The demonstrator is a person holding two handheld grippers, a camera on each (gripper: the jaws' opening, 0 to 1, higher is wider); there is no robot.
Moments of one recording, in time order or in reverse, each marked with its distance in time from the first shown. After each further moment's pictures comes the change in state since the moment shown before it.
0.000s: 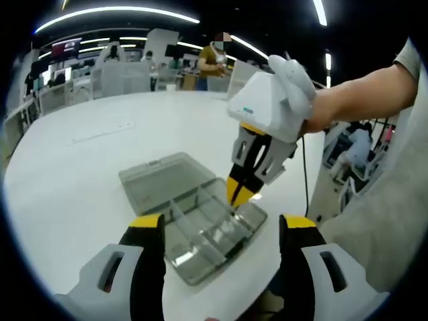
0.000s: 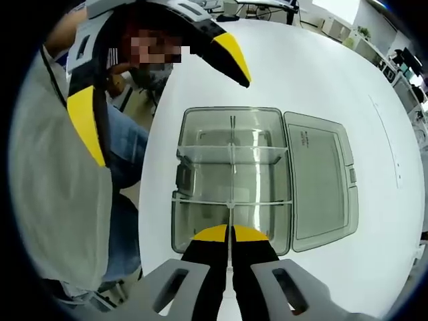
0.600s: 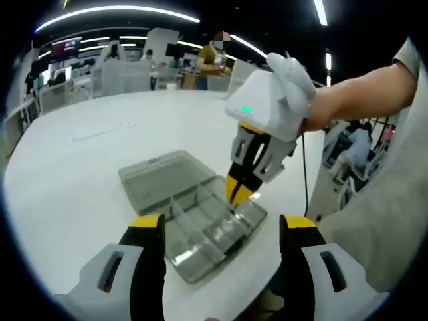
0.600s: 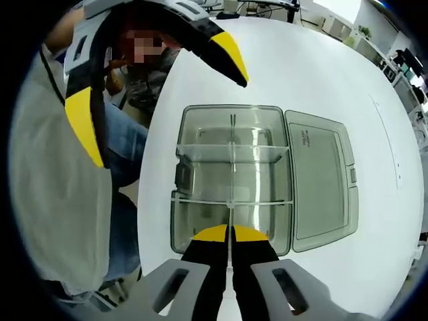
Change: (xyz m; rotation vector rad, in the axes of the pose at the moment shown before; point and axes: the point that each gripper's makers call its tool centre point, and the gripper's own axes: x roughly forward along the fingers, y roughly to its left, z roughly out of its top) left arm 0.000 -0.001 -0.004 -0.003 0.004 0.000; right arm 0.000 0.001 0.000 -0.007 0.019 -0.005
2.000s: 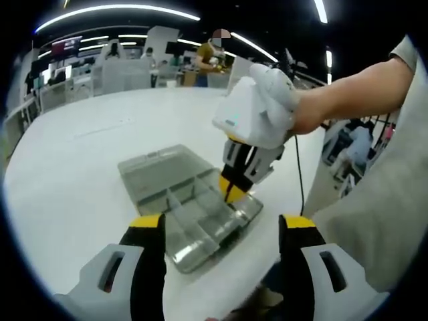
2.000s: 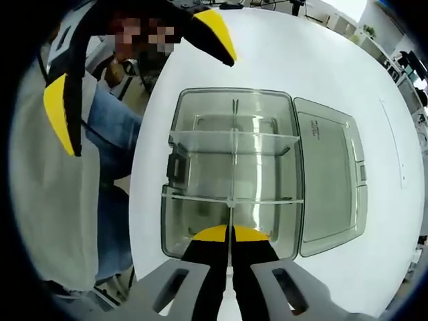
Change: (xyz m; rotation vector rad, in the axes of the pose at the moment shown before) left arm -0.006 -0.007 -0.010 0.000 0.015 0.006; right arm 0.018 -0.001 -0.009 -0.023 0.047 0.000
